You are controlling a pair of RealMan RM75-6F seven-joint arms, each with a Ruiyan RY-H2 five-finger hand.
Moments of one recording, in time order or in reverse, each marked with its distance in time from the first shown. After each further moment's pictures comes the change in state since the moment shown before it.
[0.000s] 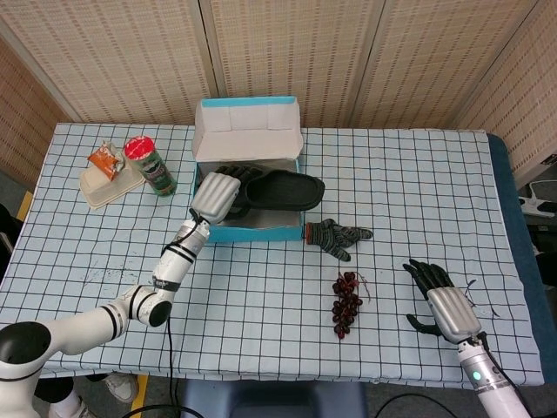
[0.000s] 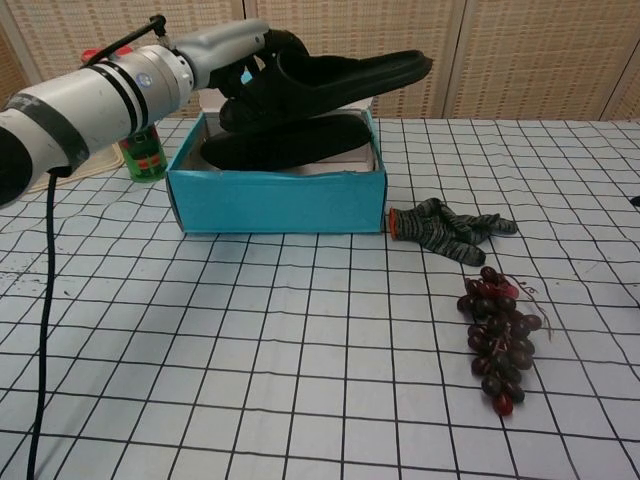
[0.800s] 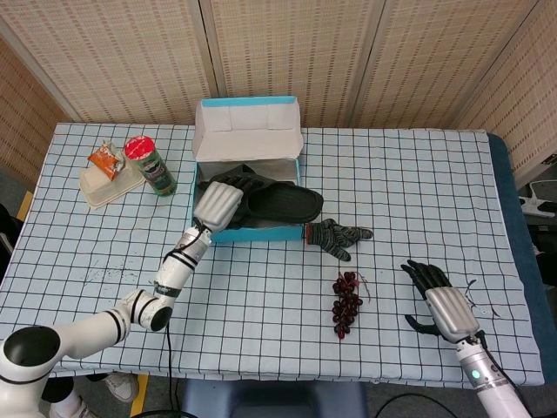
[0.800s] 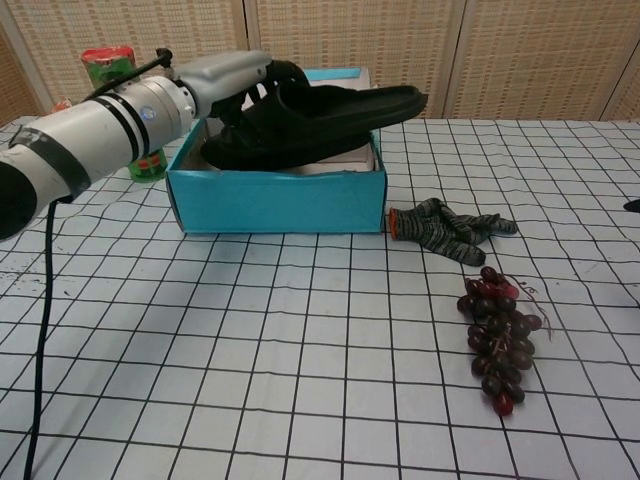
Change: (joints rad) left arm 0.019 -0.060 0.025 0.089 0.060 -0.018 -0.013; right arm 0.008 -0.002 -0.001 0.005 -0.004 -0.021 0.016
